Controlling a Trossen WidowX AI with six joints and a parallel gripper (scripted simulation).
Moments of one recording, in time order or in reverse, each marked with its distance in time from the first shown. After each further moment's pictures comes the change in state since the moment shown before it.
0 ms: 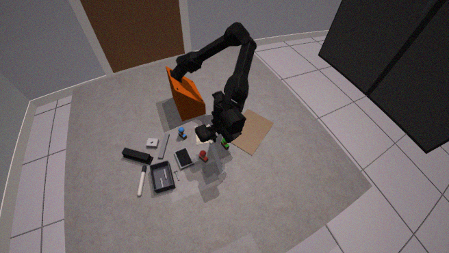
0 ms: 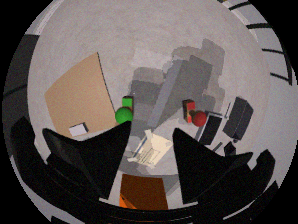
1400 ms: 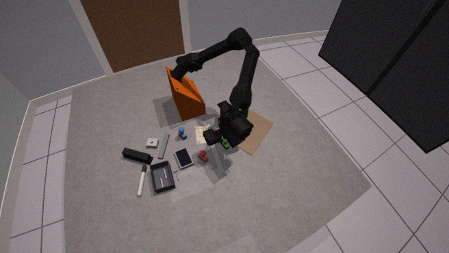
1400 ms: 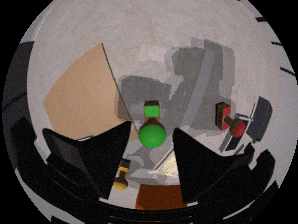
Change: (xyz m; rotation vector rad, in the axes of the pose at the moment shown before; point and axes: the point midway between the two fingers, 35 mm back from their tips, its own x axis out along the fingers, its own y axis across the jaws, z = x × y) arm 0.048 0.037 -0.007 0.078 0.063 0.066
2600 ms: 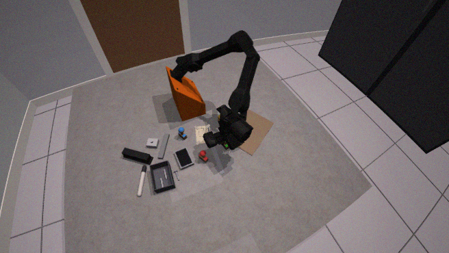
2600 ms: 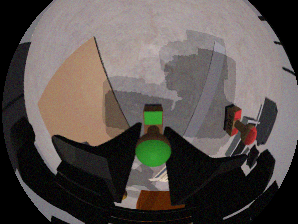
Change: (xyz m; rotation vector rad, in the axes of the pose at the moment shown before) arm 0.024 0.001 -0.003 0.006 0.007 0.003
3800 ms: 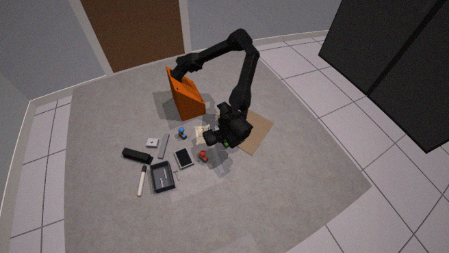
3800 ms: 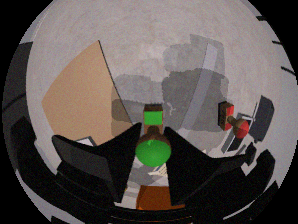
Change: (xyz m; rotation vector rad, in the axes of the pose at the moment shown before) arm -0.017 -0.002 0.001 0.000 0.002 -0.002
